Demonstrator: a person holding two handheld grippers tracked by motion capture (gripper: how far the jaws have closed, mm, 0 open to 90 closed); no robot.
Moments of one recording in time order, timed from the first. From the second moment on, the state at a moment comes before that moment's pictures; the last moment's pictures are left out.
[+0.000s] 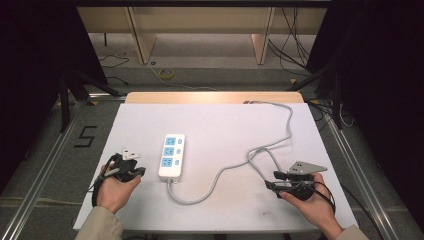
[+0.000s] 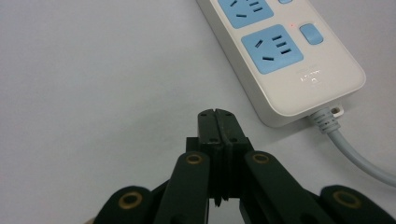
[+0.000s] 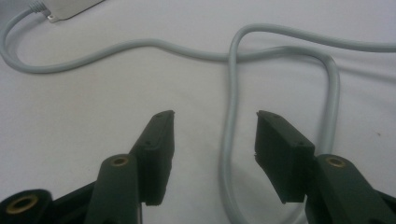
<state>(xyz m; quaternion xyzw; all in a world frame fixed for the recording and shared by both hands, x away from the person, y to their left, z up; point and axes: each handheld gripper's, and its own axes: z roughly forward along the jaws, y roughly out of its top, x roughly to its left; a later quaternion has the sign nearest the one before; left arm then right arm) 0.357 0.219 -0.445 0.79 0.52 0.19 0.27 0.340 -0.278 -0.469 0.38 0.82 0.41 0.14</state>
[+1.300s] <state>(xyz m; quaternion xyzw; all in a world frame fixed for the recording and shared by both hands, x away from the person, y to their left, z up) 0.384 0.206 -0.433 0.79 0.52 0.18 0.26 0.338 -0.274 -0.469 0.37 0.83 0.40 0.14</state>
